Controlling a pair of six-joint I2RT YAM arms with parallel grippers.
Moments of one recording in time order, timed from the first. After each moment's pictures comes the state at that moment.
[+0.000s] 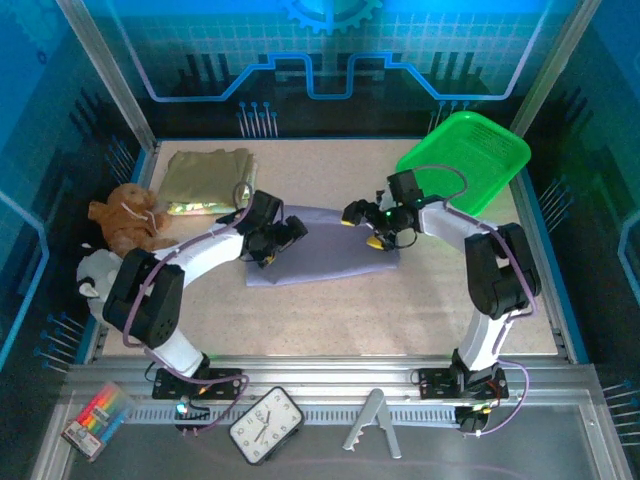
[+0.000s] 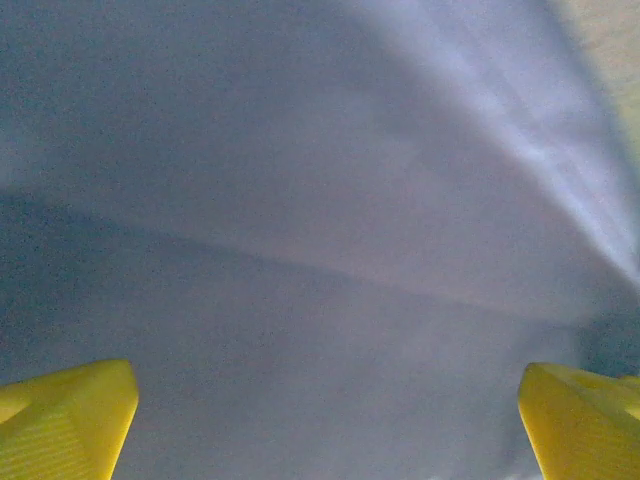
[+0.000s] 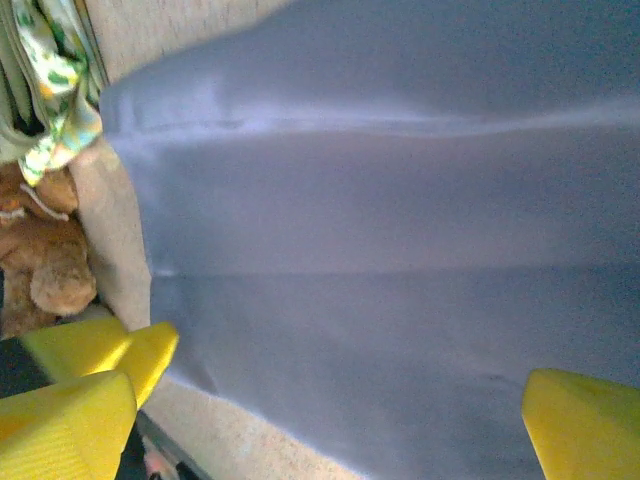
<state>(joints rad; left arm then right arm) -0.40 1.61 0.97 -0.40 0.13 -1.05 0.33 1.81 1.18 -0.39 -0.59 0.79</state>
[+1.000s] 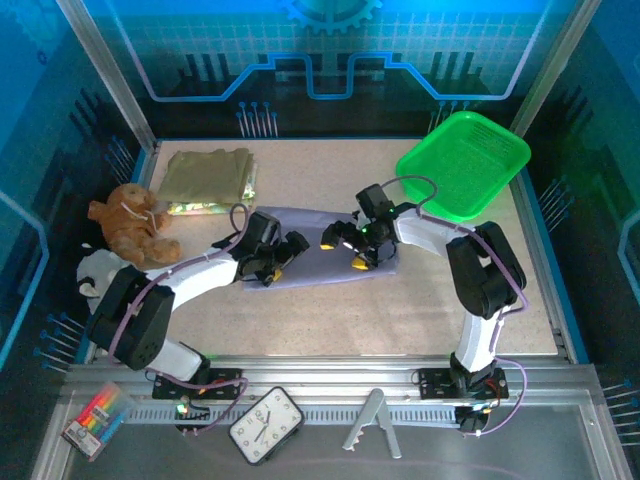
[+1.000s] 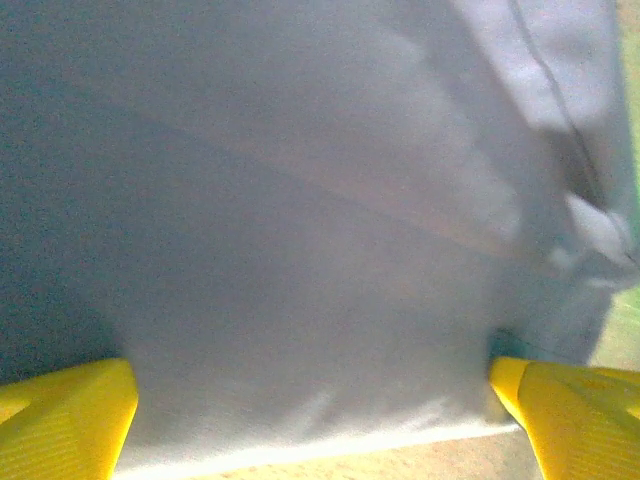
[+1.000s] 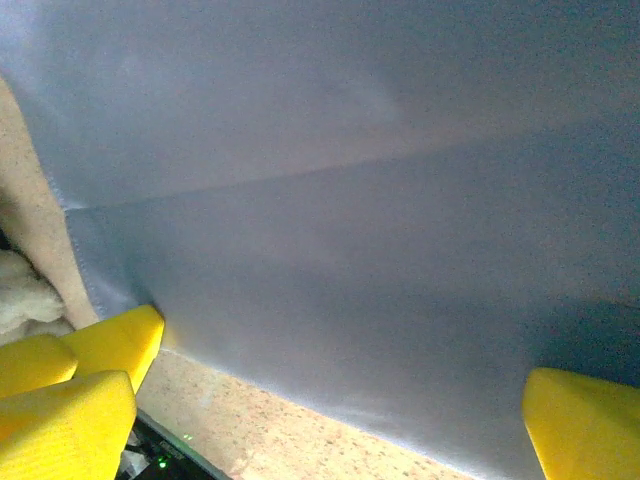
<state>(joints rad) -0.44 1.49 0.74 -0.22 0.17 -1.17 0.49 1.85 1.19 -0.51 -0.51 0.85</state>
